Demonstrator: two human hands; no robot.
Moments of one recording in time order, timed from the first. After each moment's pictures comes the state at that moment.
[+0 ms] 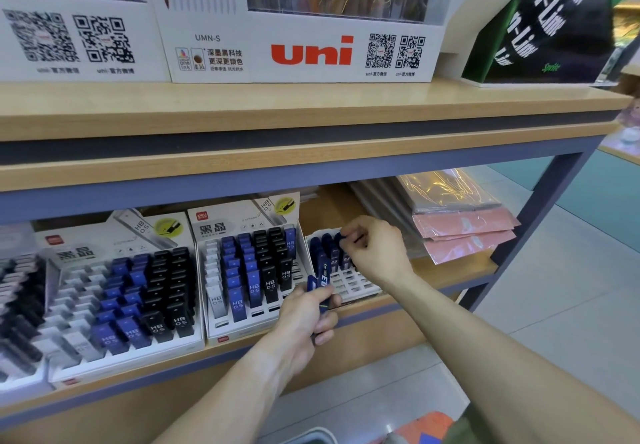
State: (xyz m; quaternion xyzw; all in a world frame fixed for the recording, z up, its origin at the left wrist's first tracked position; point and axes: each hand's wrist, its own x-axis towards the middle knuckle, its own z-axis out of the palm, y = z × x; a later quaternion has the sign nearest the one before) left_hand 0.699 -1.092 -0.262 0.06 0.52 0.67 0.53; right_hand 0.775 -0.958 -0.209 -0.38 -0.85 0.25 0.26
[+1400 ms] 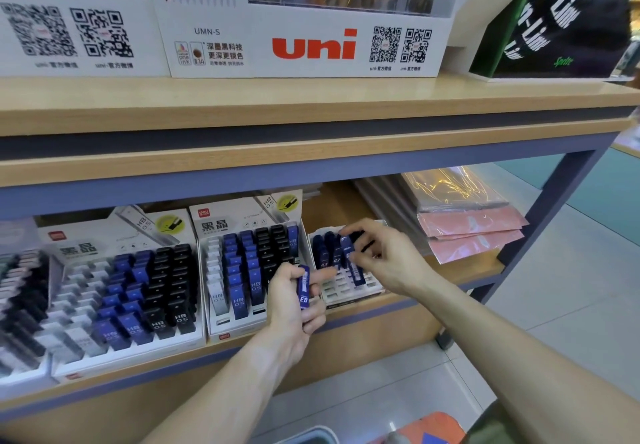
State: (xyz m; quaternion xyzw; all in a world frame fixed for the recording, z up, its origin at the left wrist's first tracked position) left_hand 0.693 -1.100 -0.242 0.01 0.47 0.72 0.50; right_hand 0.800 -0.947 -0.208 -0.27 -0.89 0.33 0.19
